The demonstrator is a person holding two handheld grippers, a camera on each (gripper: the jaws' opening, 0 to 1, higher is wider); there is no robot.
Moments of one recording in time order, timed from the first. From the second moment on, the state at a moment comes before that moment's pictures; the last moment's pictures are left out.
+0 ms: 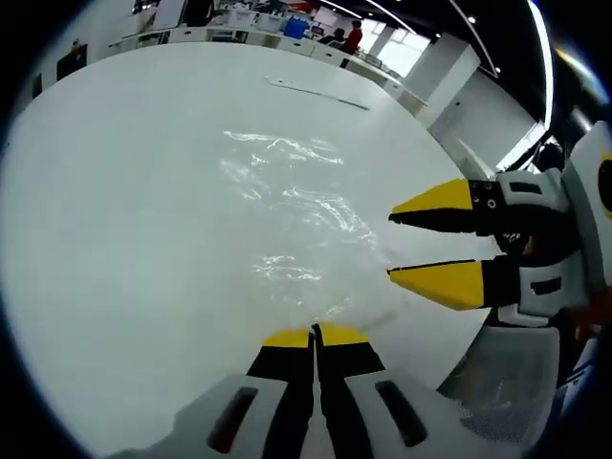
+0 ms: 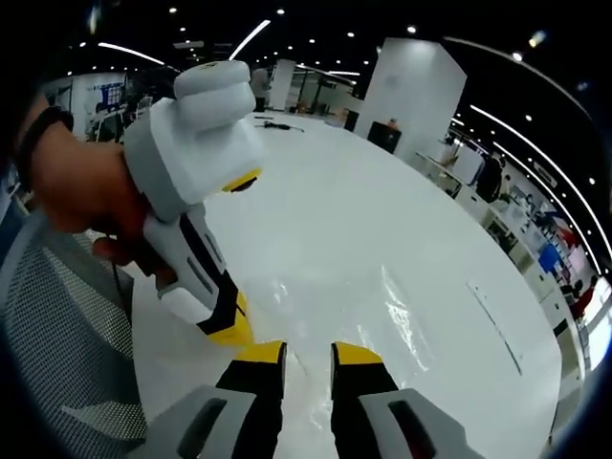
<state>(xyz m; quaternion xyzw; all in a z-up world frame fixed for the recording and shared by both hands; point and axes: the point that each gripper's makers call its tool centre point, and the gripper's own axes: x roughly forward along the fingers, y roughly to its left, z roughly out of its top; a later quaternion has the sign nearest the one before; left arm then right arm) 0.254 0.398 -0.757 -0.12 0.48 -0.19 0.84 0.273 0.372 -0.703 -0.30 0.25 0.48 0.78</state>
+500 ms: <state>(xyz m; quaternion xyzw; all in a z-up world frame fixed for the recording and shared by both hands) 0.253 0.390 -0.754 -0.12 0.49 -0.19 0.84 0.273 0.370 -0.694 -0.28 0.24 0.48 0.79</state>
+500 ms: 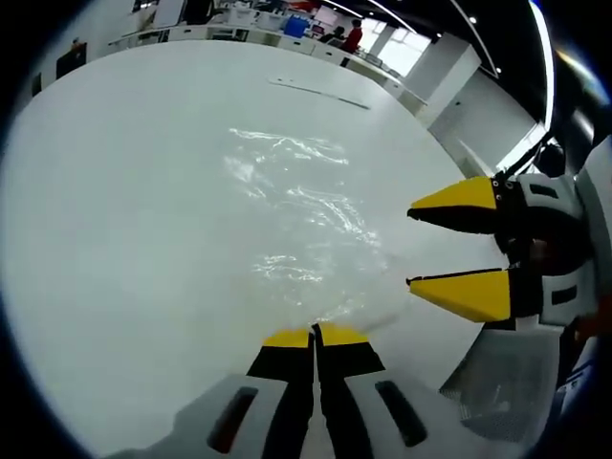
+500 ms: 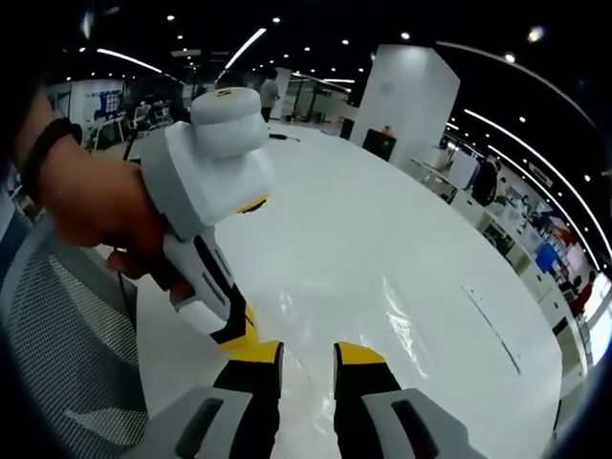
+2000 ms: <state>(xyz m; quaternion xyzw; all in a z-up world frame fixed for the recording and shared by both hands) 0.301 0.380 -0.763 -0.23 0.48 -0.13 0.84 0.231 0.297 -0.702 -0.20 0.28 0.40 0.85</state>
